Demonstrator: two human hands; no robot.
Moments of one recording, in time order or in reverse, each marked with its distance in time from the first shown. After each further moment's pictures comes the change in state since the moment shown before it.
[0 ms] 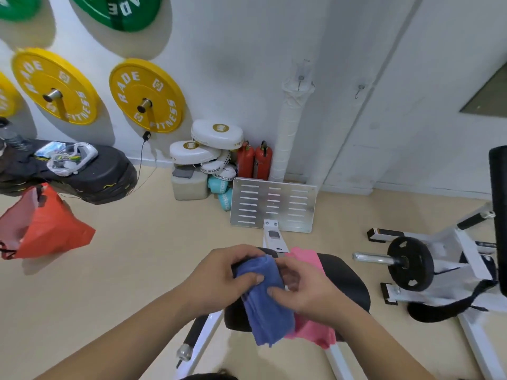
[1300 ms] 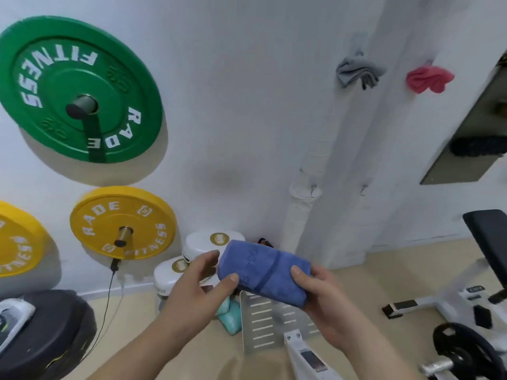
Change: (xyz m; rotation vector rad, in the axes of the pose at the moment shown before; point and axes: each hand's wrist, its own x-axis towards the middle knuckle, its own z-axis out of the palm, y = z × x) left_hand 0.268 -0.044 -0.468 -0.259 0.171 0.018; right_hand 0.416 -0.280 -0.003 0.871 0.496 -0.063
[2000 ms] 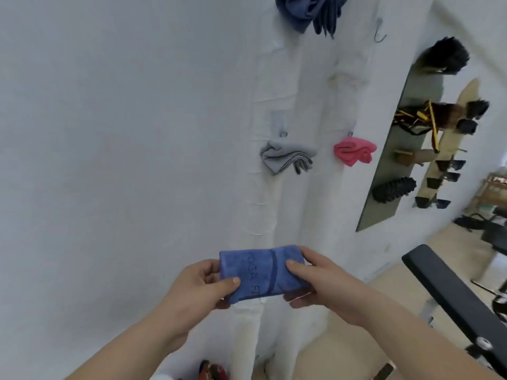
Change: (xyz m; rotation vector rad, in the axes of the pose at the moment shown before) left_hand 0.385 0.183 0.142 -0.018 -0.436 0.103; right_hand 0.249 -0.270 -0.127 -0.505 0.292 -0.103
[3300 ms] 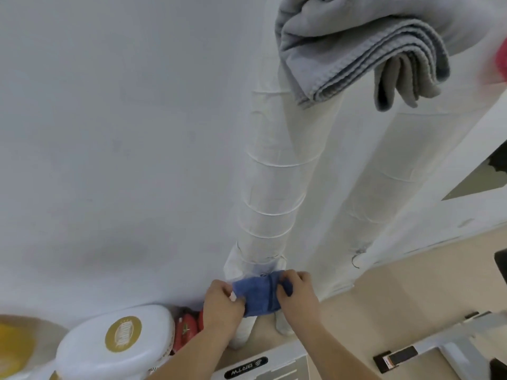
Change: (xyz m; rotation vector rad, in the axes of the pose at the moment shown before) left_hand 0.254 -0.259 0.132 0.258 0.505 -0.403; right_hand 0.293 0.270 -0.012 -0.616 0.092 0.063
